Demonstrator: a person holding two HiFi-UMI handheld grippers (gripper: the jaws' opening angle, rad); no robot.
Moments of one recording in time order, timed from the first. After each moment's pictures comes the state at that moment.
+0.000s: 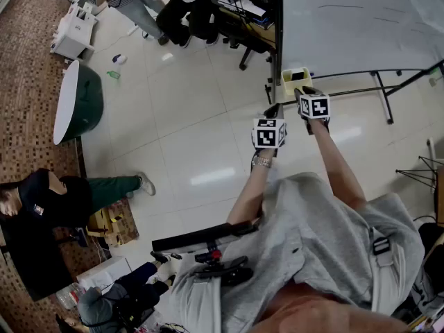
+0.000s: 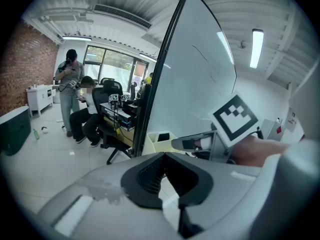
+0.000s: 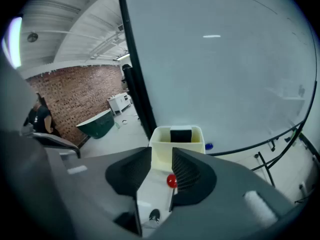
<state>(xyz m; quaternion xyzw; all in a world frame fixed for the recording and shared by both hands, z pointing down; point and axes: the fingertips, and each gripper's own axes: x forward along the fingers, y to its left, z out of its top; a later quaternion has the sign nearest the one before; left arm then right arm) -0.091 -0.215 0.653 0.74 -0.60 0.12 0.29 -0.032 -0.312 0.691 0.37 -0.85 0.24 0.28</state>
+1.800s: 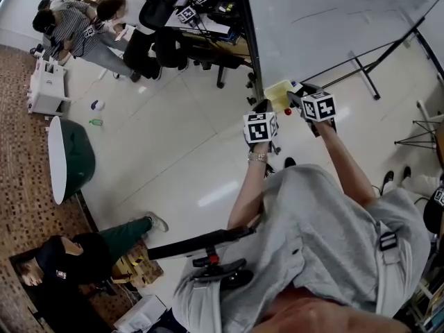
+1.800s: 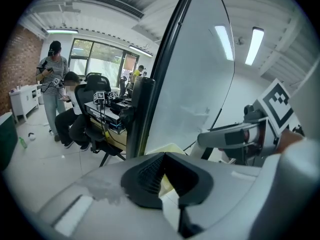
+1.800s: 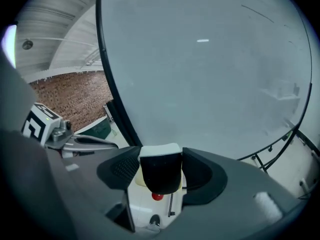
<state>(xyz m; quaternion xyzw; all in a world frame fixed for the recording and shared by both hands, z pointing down) -0.114 -0.317 0.654 0.76 -0.56 0.15 0.30 -0.020 -0.359 0.634 0.38 -0.86 0.25 0.24</state>
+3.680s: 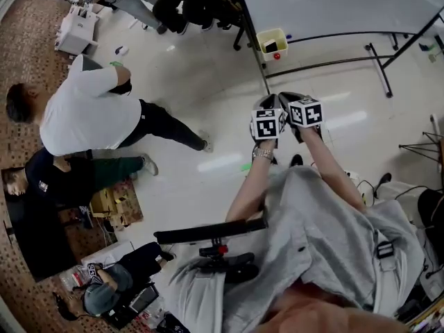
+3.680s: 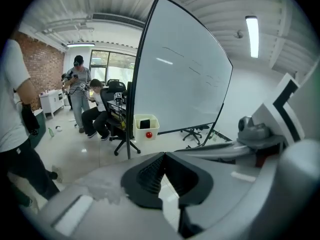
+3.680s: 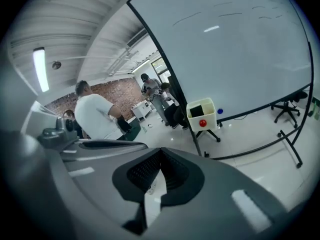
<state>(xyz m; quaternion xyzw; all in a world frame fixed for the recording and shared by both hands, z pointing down) 0.027 -0.080 0.644 0.69 -0.64 0.15 0.29 0.042 -0.090 0.651 0.25 -0.89 0.31 0.21</state>
